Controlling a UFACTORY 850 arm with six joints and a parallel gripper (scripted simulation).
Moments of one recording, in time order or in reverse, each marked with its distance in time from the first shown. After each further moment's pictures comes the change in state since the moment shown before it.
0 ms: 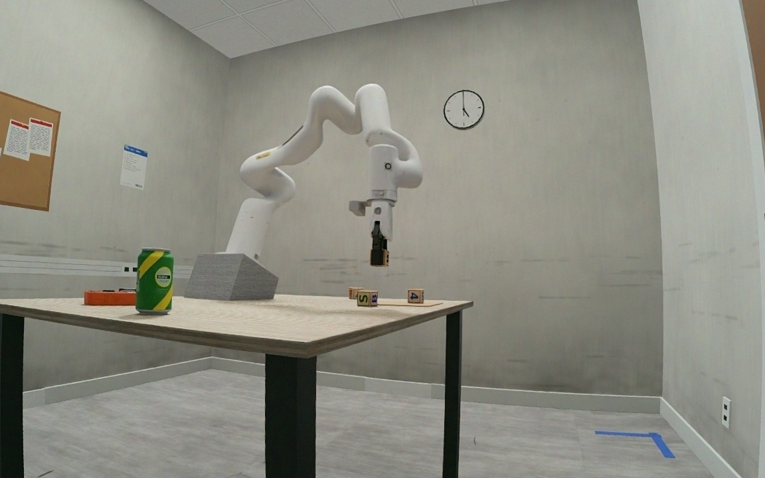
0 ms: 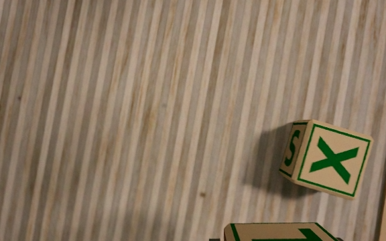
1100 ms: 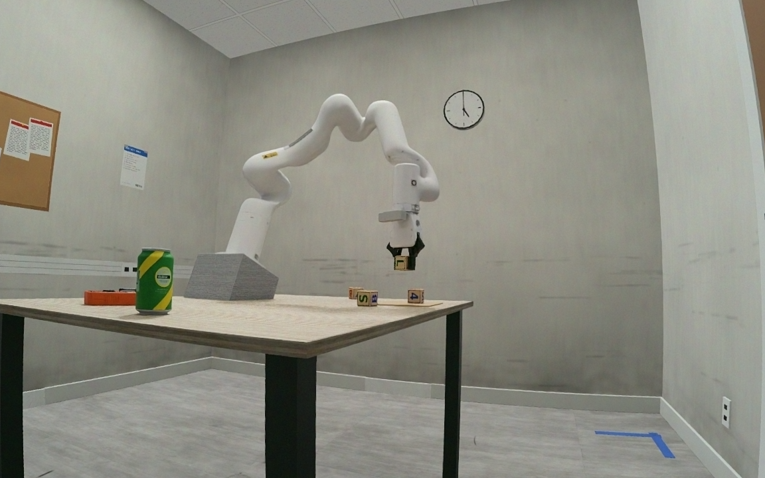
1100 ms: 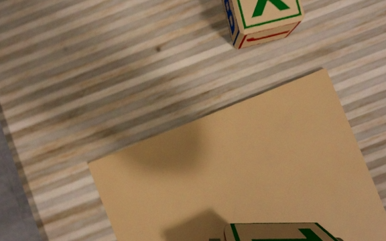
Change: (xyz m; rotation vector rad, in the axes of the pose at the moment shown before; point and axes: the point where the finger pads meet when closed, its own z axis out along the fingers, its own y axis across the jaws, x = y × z) arm -0.046 0.179 -0.001 -0.008 -0.013 -1.037
